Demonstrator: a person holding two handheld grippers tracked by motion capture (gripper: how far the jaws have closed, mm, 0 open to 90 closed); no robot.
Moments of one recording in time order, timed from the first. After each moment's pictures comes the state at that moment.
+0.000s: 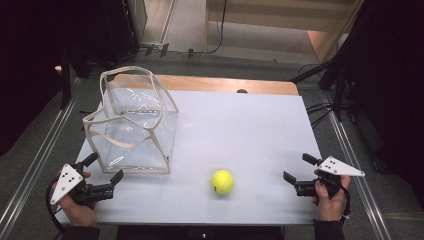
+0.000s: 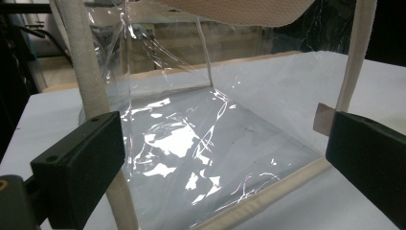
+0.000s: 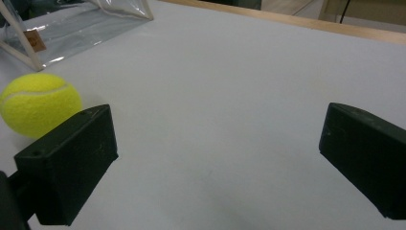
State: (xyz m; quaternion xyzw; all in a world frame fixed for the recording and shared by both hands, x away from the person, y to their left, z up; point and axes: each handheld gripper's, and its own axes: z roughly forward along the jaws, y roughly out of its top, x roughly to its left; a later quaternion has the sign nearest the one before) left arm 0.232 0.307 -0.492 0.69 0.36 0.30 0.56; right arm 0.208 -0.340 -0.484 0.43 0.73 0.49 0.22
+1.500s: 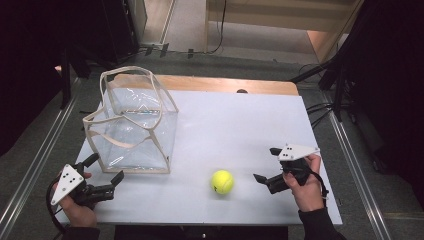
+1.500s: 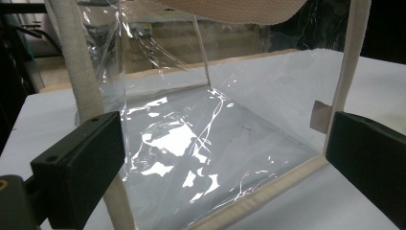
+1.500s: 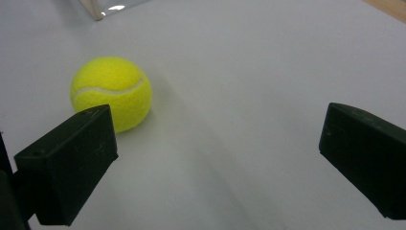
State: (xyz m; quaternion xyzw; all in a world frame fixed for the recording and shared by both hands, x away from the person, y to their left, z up) left arm 0.231 0.306 -0.492 0.69 0.35 0.30 0.56; right arm 0.240 -0.255 -0.442 0.33 0.85 0.40 0.15
